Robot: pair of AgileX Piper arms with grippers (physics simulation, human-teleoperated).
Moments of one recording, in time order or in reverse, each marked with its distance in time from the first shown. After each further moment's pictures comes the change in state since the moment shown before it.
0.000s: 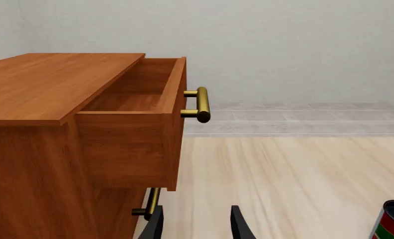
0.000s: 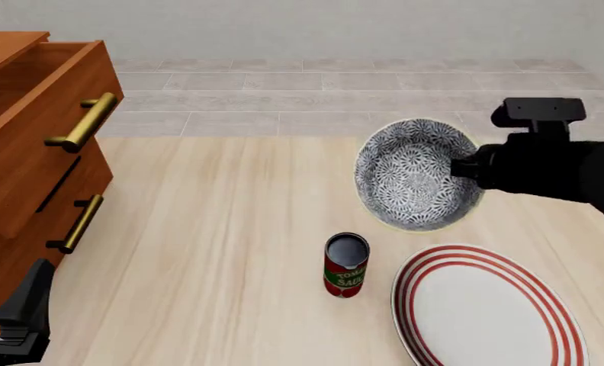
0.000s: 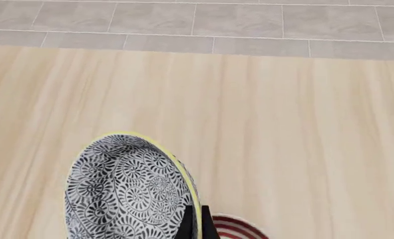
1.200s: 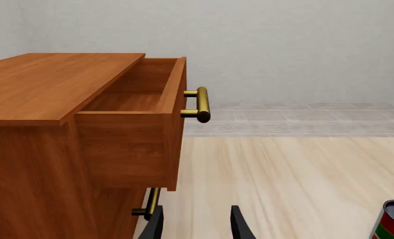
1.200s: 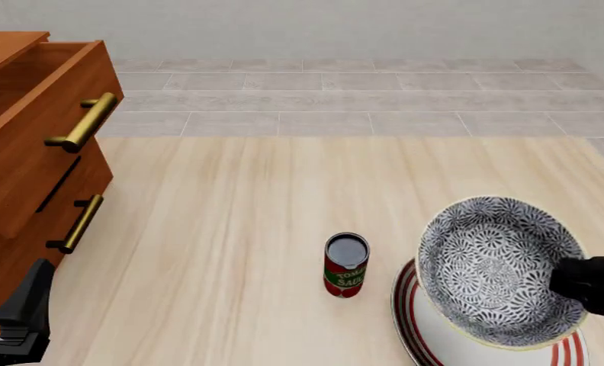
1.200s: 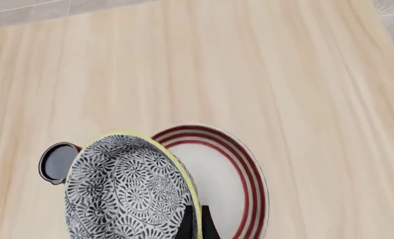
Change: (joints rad) left arm 0.000 0.000 0.000 0.000 0.000; right arm -0.182 -0.664 0.357 0.347 0.042
